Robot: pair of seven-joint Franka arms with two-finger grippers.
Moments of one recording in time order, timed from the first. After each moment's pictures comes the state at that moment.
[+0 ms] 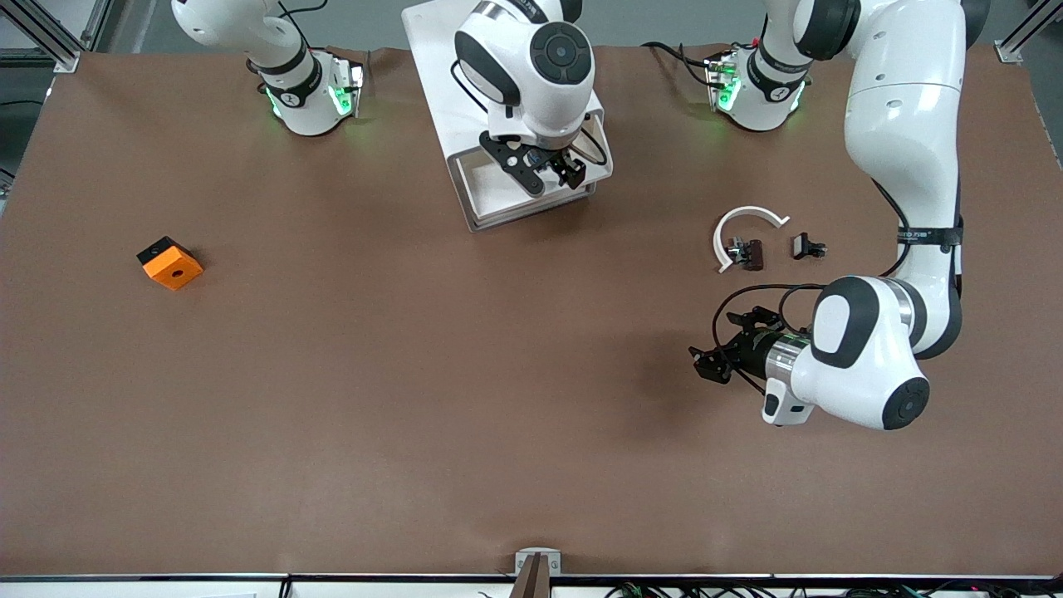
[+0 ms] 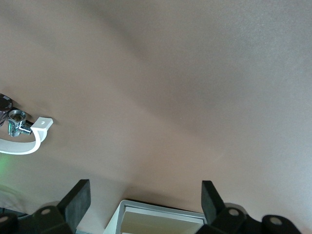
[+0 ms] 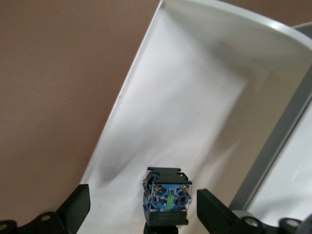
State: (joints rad) left arm -0.25 0.78 0.11 -1.22 -0.51 1.53 -0.77; right arm 1.02 0.45 -0.07 -1.48 0.21 1.72 1.68
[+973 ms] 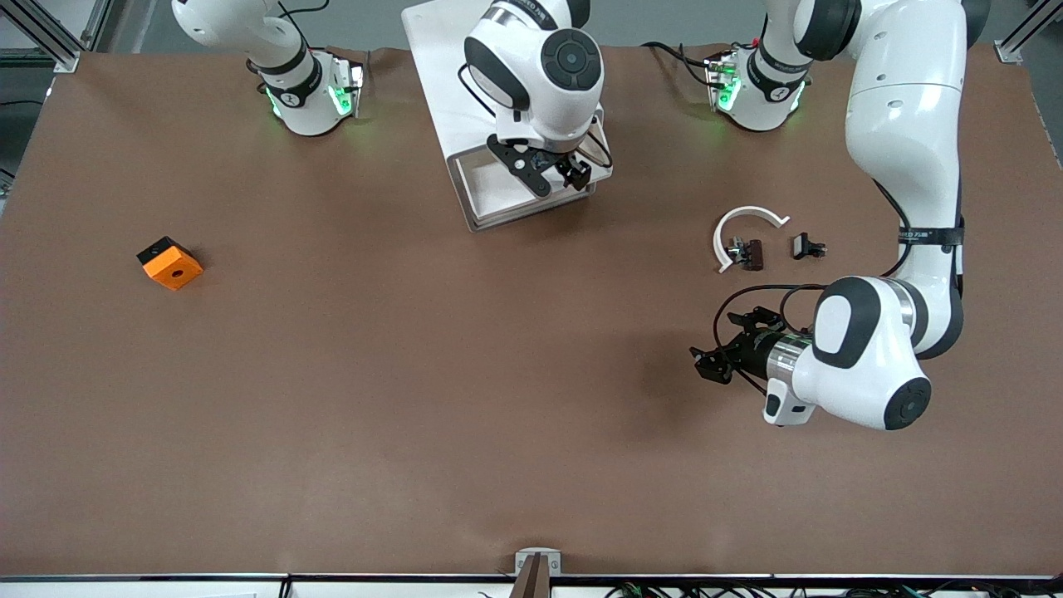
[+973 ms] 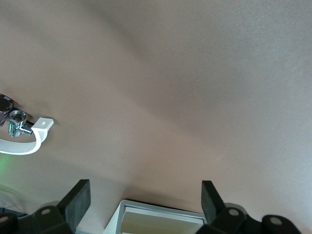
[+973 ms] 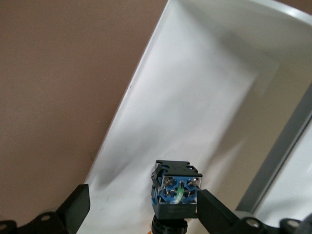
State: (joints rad) left arm -0.25 0.78 0.11 -1.22 -0.51 1.53 -0.77; right arm 1.02 0.48 -0.07 -1.42 0.21 1.71 1.68
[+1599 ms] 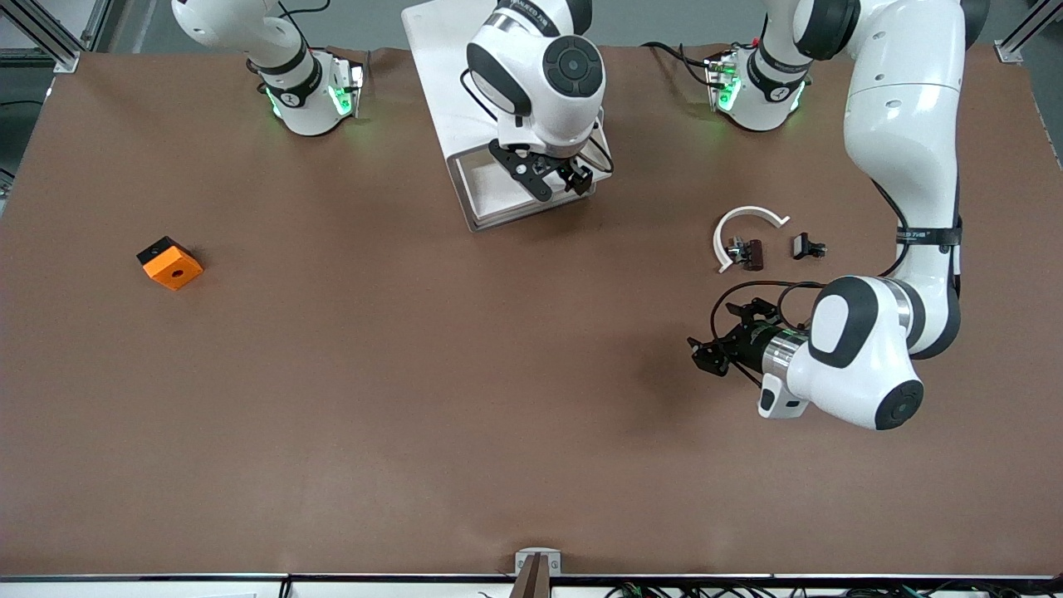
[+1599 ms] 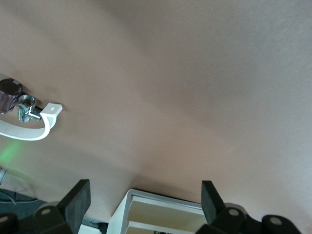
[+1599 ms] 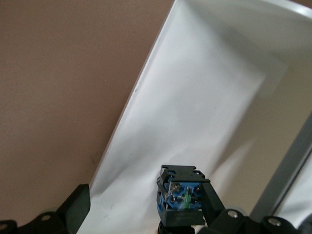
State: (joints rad) left arm -0.25 0.78 0.11 -1.23 -0.51 1.46 -0.79; right arm 1.02 0.50 -0.07 -1.42 0.22 1.71 1.68
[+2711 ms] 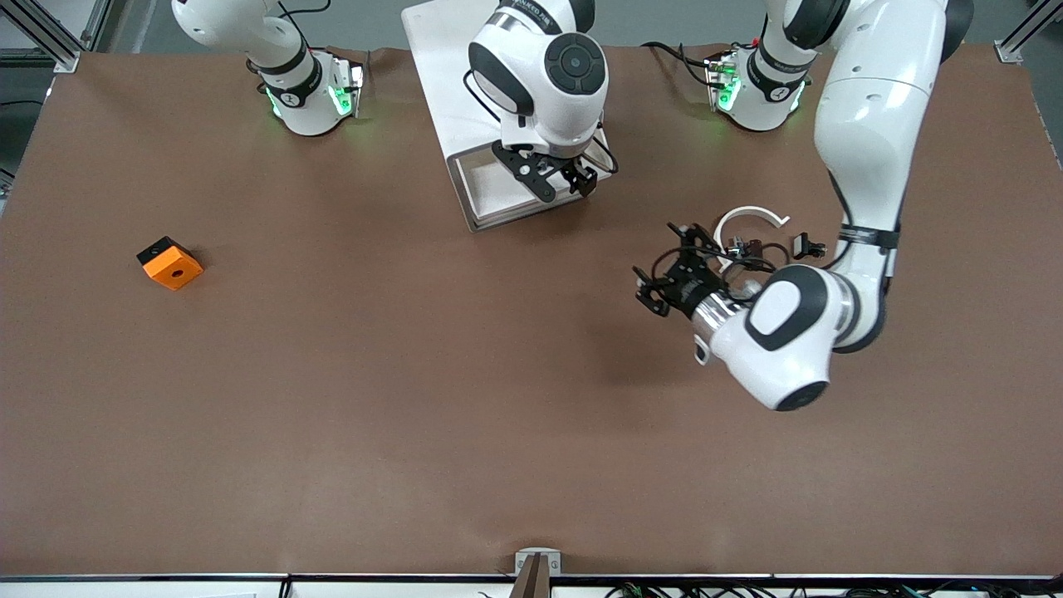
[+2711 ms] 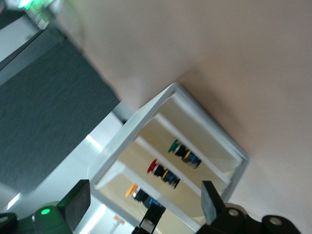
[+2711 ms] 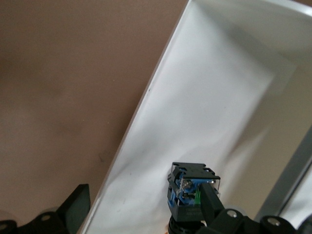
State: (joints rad) left arm -0.26 0.79 -0.10 -1.25 -0.69 1.16 -1.56; right arm 1.01 0.51 -0.07 -1.38 0.22 1.71 1.68
